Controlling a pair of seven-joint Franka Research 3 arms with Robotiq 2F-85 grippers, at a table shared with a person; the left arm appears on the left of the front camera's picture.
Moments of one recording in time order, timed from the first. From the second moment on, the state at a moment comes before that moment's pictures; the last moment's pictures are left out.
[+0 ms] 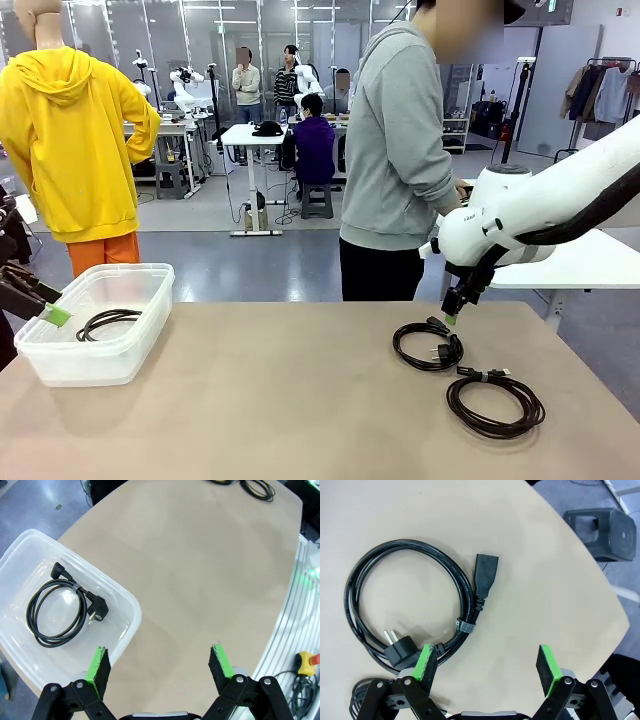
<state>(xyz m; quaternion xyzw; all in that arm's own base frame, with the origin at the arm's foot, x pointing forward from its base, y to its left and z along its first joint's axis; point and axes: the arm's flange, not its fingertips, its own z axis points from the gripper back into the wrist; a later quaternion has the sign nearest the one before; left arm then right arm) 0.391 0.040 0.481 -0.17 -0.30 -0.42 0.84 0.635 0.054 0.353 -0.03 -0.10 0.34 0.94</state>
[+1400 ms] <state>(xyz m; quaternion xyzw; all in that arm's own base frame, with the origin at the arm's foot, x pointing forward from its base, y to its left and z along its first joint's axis) 0.391 0.040 0.481 -0.17 -0.30 -0.42 0.84 0.650 0.070 0.301 -0.01 -0.03 0.27 0.96</state>
